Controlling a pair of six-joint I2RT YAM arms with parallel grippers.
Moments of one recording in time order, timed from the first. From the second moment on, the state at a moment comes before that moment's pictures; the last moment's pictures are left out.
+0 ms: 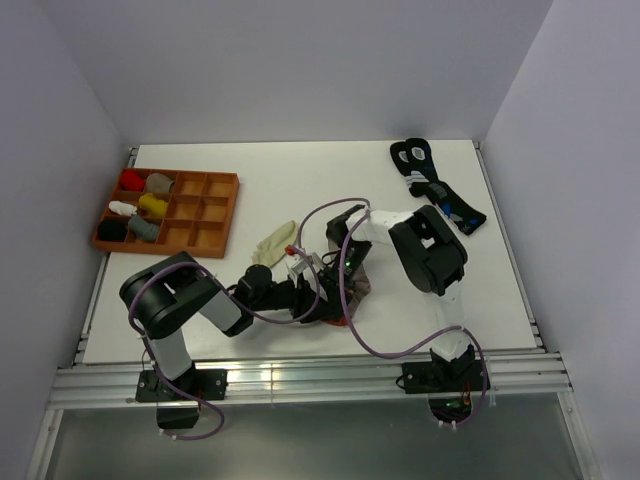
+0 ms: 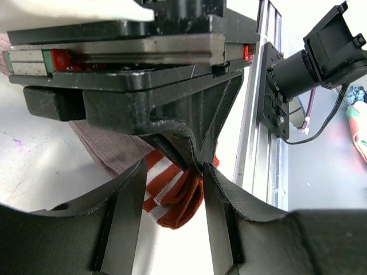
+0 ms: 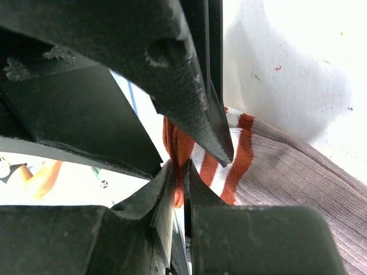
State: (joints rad) left arm -0.82 1.78 0.35 1.19 0.58 -0.54; right arm 0.61 2.09 1.32 -1.20 -0.94 -0.73
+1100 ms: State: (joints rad) left arm -0.81 1.79 0.36 1.17 0.61 -0.54; right arm 0.58 2.06 1.30 -1.20 -0.92 -0.73
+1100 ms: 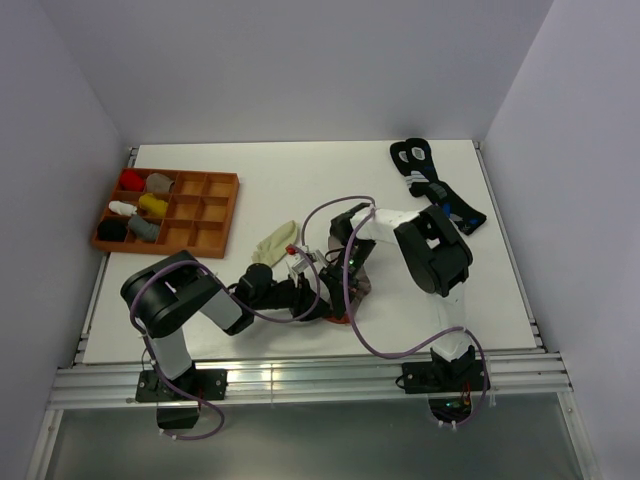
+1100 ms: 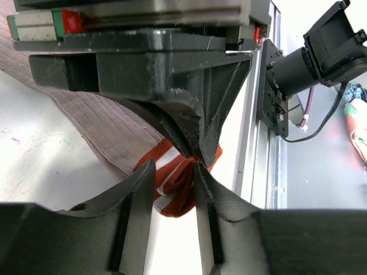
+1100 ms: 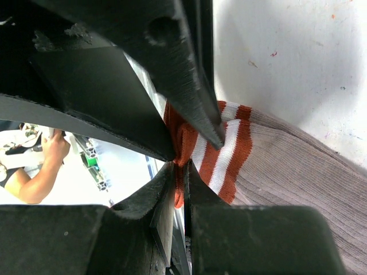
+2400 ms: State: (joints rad) left arm -1.03 1.57 0.52 0.46 0.08 -0.76; right arm 0.51 1.75 1.16 -0.79 -0.51 -0.34
